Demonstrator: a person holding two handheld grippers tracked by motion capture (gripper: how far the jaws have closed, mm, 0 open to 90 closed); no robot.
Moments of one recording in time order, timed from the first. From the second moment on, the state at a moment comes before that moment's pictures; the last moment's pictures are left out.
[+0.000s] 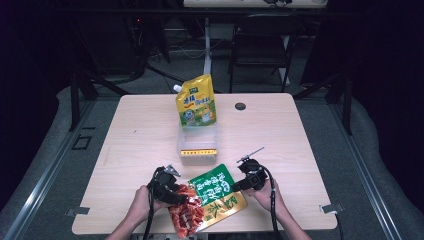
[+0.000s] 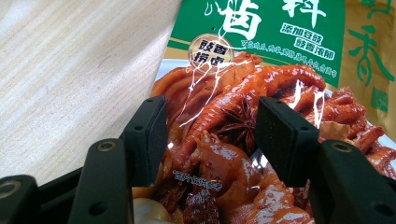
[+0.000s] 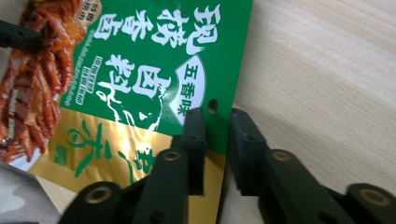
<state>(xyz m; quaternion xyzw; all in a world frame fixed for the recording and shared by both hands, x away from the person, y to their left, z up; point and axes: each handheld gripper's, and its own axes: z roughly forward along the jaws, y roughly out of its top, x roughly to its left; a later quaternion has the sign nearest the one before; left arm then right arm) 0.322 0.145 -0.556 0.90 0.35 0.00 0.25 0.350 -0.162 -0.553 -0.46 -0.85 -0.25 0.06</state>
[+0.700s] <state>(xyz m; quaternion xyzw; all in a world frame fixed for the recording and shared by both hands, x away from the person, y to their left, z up) 0.330 0.153 -0.548 0.89 0.35 -0.02 0.28 0.329 -0.160 -0.507 -0.38 -0.87 -0.31 -0.01</state>
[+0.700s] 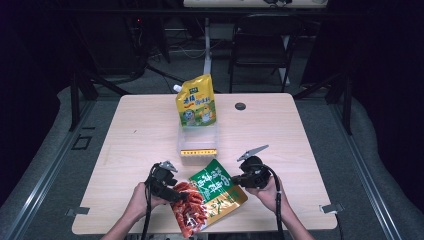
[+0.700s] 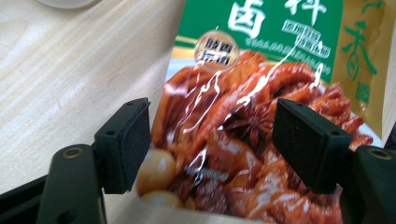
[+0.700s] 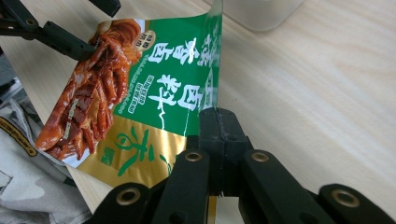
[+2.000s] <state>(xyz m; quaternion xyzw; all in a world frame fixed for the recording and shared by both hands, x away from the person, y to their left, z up) 0.336 0.169 -0.541 0.87 0.36 0.01 0.32 0.323 -0.162 -0.396 -0.27 -0.91 -0.29 -0.12</state>
